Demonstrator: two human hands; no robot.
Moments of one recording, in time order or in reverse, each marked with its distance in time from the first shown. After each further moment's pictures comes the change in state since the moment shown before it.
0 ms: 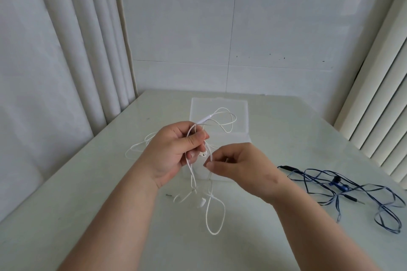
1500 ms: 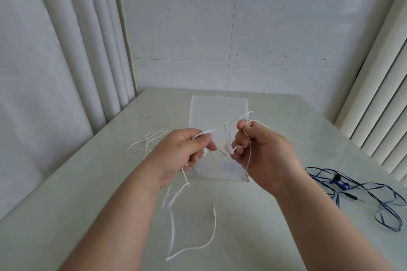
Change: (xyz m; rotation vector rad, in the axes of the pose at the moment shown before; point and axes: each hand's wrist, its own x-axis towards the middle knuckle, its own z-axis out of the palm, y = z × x) left_hand 0.000 -0.005 0.003 0.329 -0.014 -0.094; right_hand 0.011 0.005 -0.016 1.069 0.151 0.058
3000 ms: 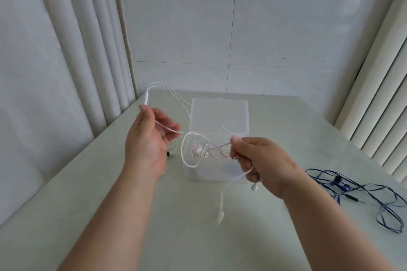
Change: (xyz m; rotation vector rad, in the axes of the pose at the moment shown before) left_hand 0.013 -0.001 -0.023 -0.602 0.547 0.253; right_hand -0.002 0.000 -0.009 -0.679 0.023 0.093
